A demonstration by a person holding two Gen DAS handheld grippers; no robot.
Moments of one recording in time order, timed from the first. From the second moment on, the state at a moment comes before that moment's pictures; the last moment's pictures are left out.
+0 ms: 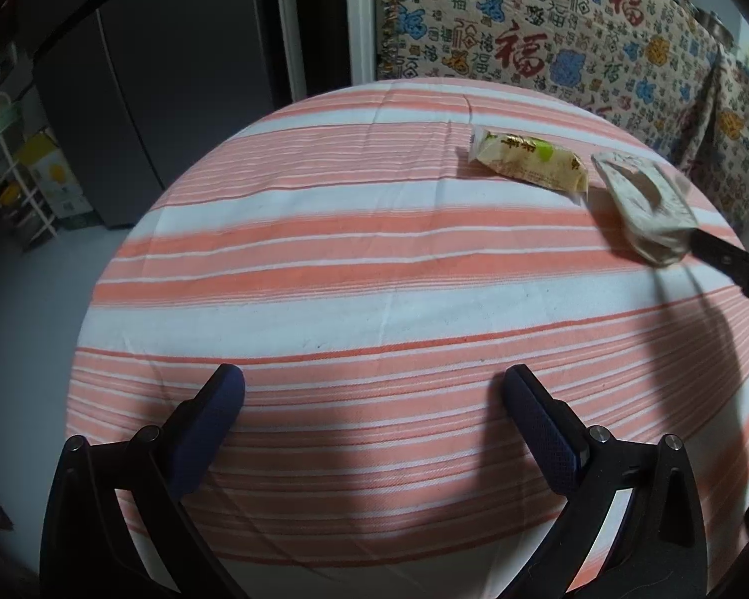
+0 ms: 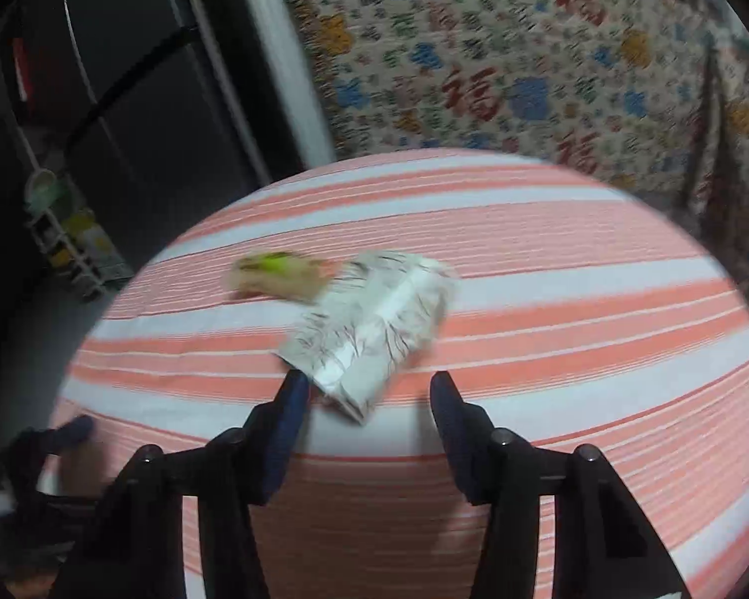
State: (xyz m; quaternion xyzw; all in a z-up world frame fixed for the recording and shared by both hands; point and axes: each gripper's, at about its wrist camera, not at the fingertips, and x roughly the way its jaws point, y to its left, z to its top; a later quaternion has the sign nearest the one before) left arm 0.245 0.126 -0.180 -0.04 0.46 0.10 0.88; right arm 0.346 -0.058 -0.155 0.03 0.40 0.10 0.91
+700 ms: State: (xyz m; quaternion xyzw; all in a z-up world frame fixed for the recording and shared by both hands) left arm 0.398 0.066 -0.170 0.20 0.44 -0.18 0.86; right arm 0.302 -0.131 -0.181 -0.04 0.43 0.07 0.90
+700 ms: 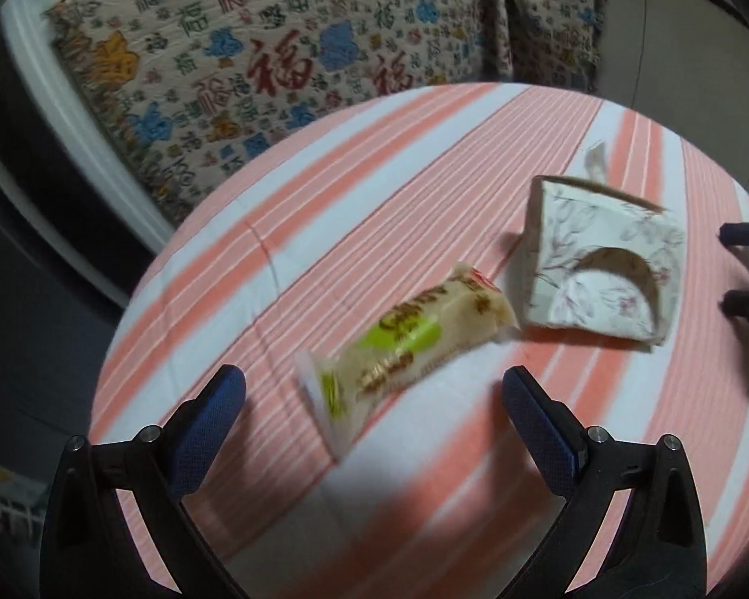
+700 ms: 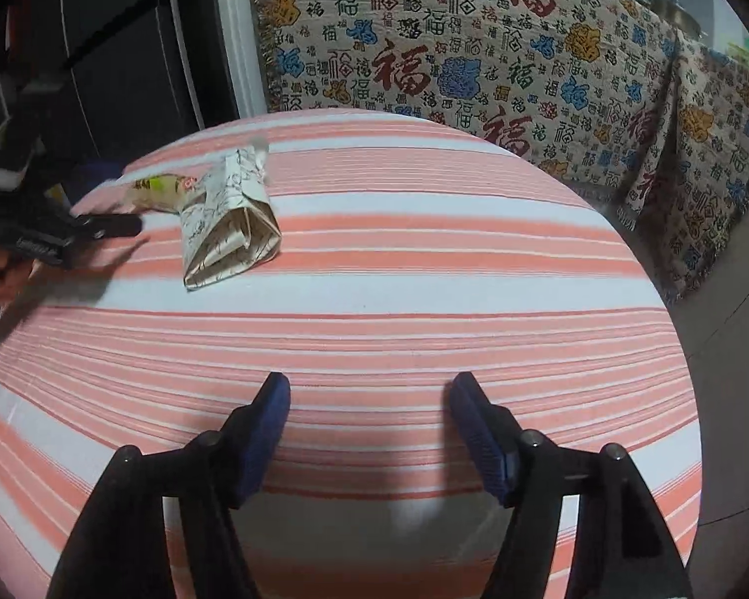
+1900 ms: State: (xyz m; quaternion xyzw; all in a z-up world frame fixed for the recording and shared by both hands) left arm 0.251 0.048 -0.164 0.02 0.45 -0.09 0.89; right arm 0.350 -0.113 -0.172 -0.03 0.41 0.25 0.88
